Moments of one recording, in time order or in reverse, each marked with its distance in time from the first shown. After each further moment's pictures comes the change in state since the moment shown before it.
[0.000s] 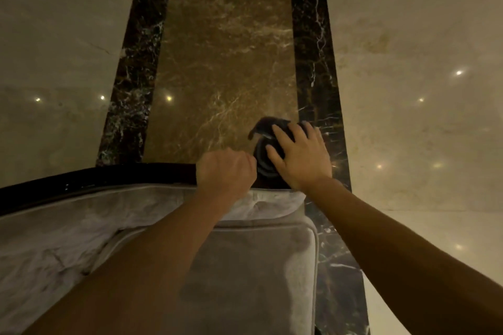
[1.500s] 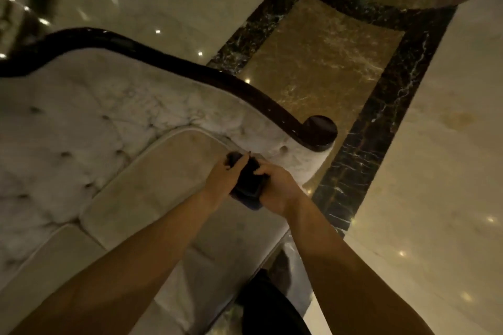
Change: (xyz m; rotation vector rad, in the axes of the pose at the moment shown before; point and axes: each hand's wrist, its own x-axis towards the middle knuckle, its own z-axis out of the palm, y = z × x) left_hand -0.236 0.111 -0.033 -1.757 0.192 -1.220; right_hand -0.220 -0.071 -0.093 1.589 -1.118 0.638
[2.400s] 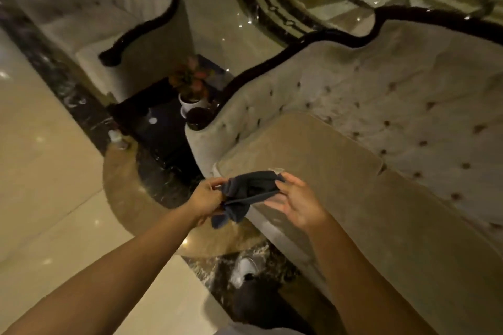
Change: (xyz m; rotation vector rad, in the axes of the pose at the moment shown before) left_hand -0.645 -0.426 -0.081 -1.026 1.228 -0.258; right_hand -0.261 0.536 0.070 -1.411 -0.788 0.608
